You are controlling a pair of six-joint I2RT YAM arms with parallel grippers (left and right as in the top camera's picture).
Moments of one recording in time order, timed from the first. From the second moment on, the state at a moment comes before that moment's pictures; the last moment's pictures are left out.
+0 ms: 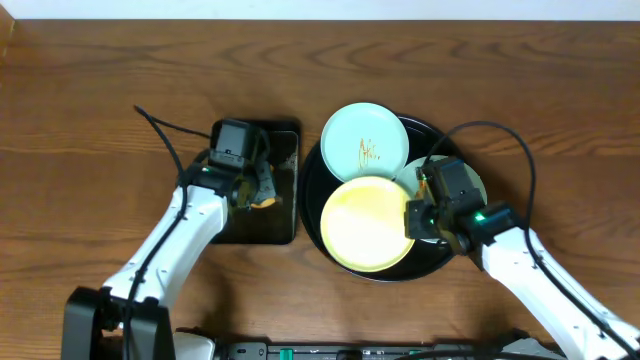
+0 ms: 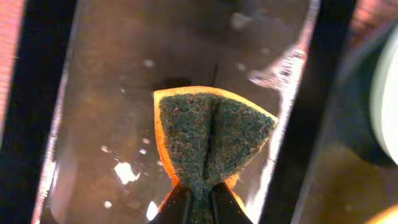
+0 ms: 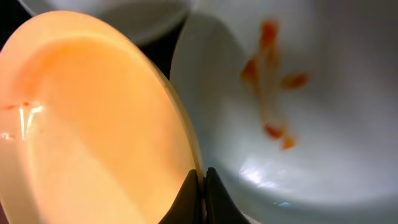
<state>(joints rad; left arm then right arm) -0.23 1.49 0.92 -0.61 0.00 -0.48 0.43 1.30 0.76 -0.59 -0.05 0.41</state>
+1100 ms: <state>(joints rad) -0.19 1.53 0.92 -0.59 -0.01 -0.48 0.89 1.20 0.78 -0.30 0.86 -0.07</state>
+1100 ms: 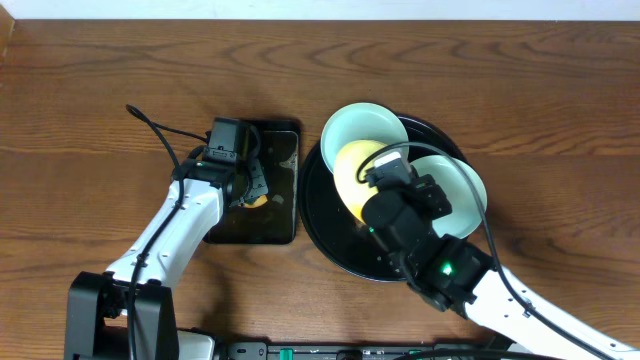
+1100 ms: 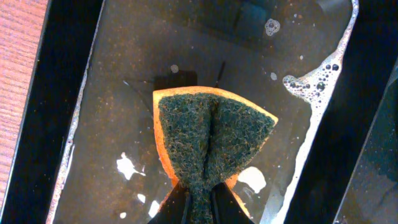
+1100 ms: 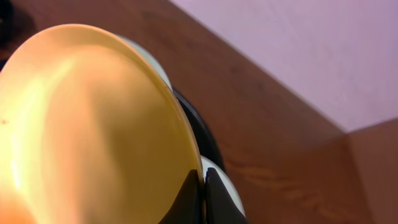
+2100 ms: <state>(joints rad) -0.19 1.53 0.92 -0.60 -0.01 -0.48 0.73 1.20 0.78 -0.31 0.89 0.23</state>
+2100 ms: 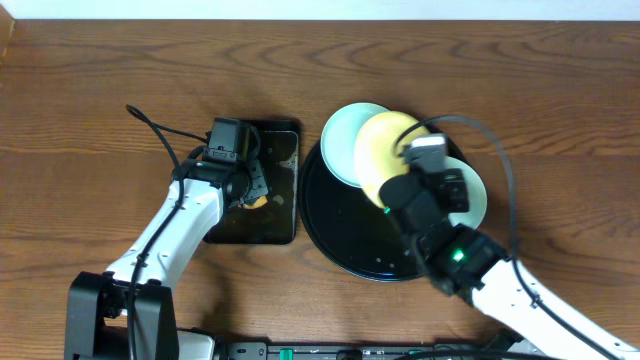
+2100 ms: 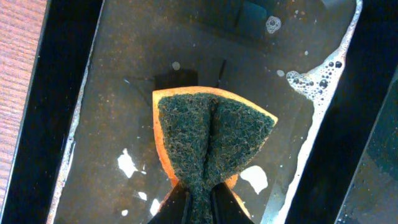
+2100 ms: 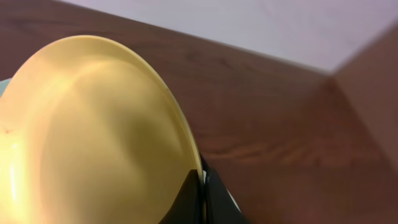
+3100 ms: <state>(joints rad) -0.19 1.53 0.92 -0.61 -0.01 -0.48 -0.33 1.34 0.78 -0.43 0.39 0.65</state>
